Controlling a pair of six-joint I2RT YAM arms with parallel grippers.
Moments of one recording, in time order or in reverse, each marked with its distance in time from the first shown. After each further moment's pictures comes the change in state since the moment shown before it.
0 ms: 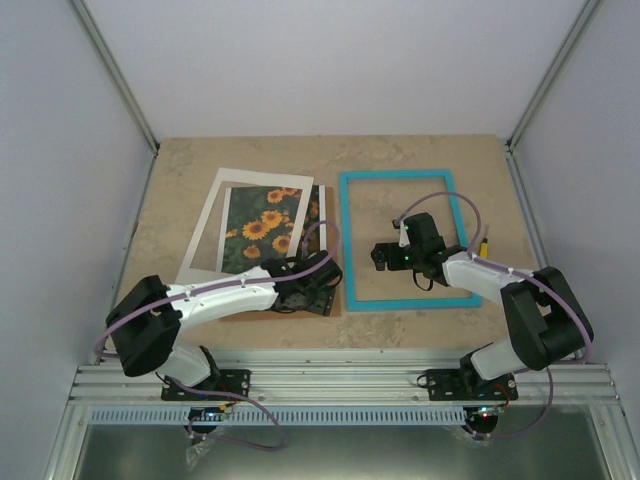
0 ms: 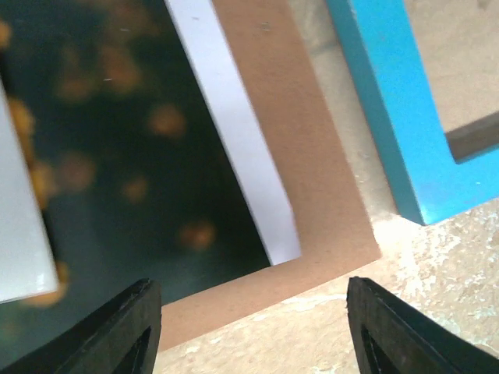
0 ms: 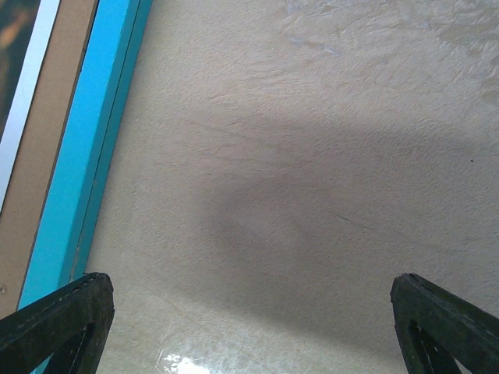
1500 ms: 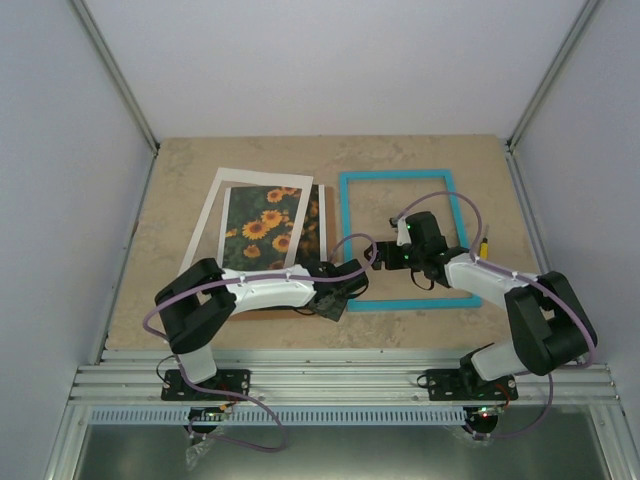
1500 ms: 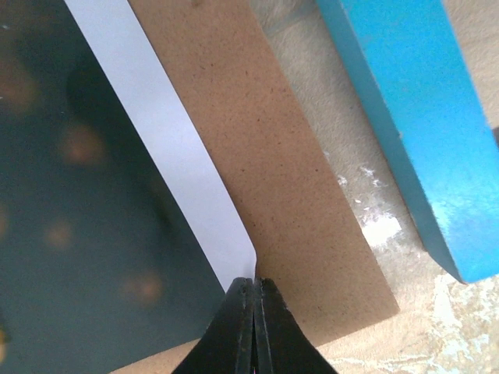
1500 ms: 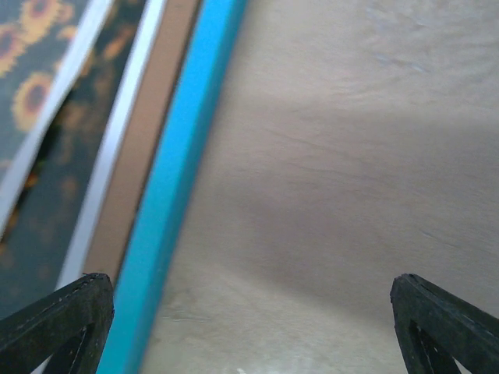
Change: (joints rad) left arm -0.060 0.259 0.134 -0.031 -0.051 0.063; right arm 0.000 -0.024 -0.006 0.030 -0.111 0.014
